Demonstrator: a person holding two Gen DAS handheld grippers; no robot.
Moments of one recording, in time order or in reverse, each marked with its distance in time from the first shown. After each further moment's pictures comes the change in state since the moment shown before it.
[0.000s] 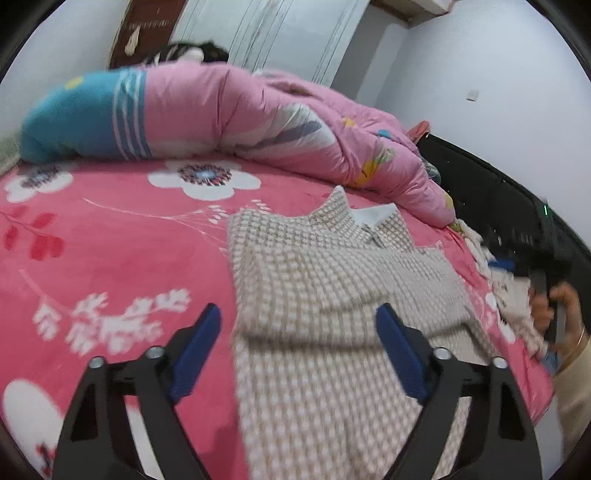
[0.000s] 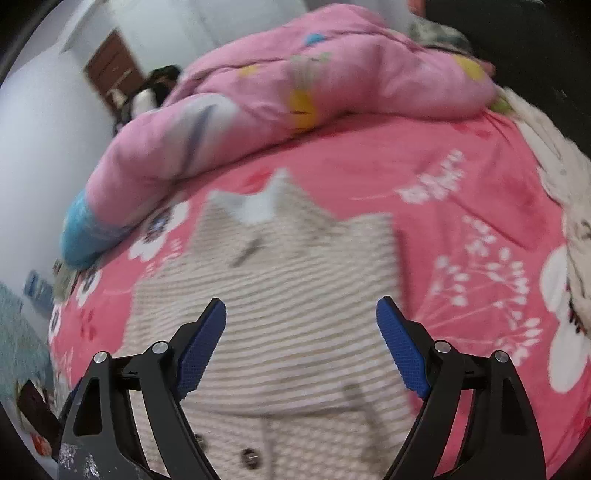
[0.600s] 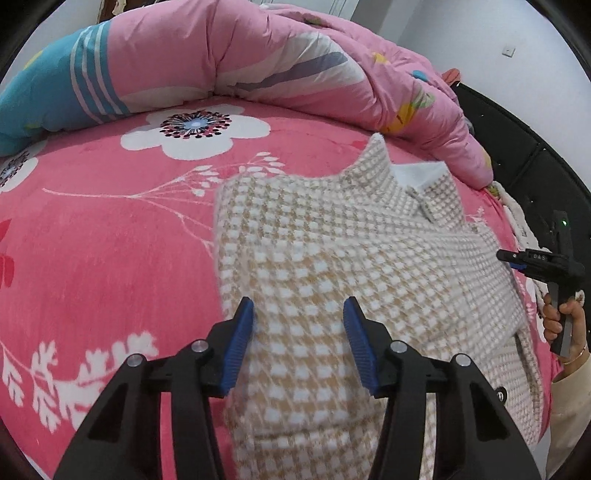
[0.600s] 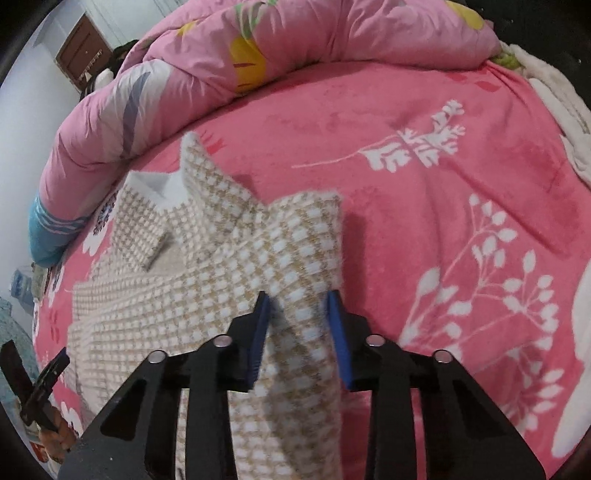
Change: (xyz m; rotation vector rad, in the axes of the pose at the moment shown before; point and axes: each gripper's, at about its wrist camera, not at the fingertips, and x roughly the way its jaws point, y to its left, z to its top) left arm 0.052 0.049 0.016 0.016 0.228 0.081; right arm 0.082 -0.057 0.017 0.011 0.120 -0.023
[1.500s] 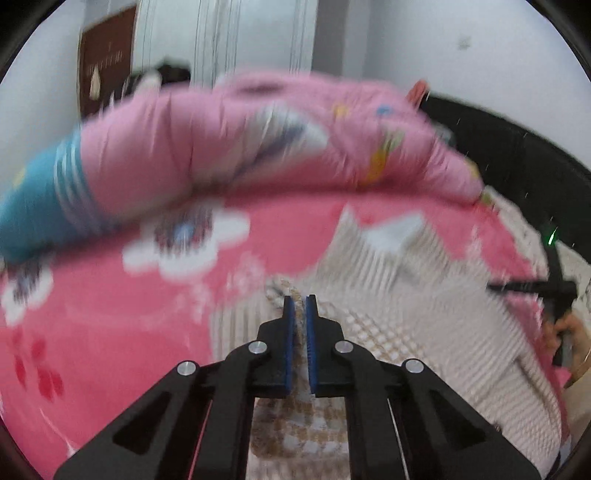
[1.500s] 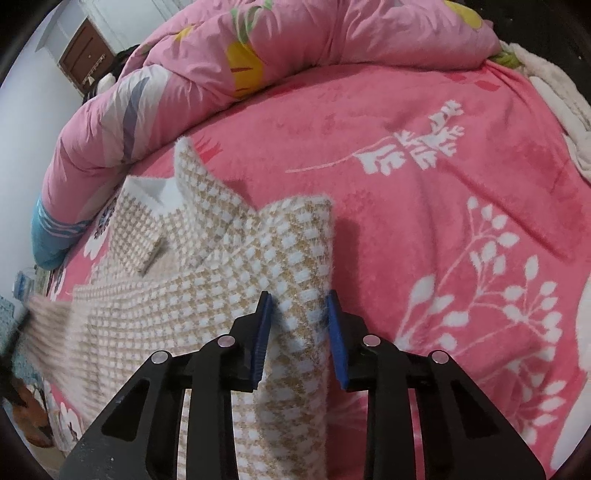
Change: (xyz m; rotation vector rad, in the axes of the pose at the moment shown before) left arm -0.061 -0.056 0.063 0.221 -0.243 0.084; right arm 0.004 -0.005 0.002 0.001 -0.026 0.004
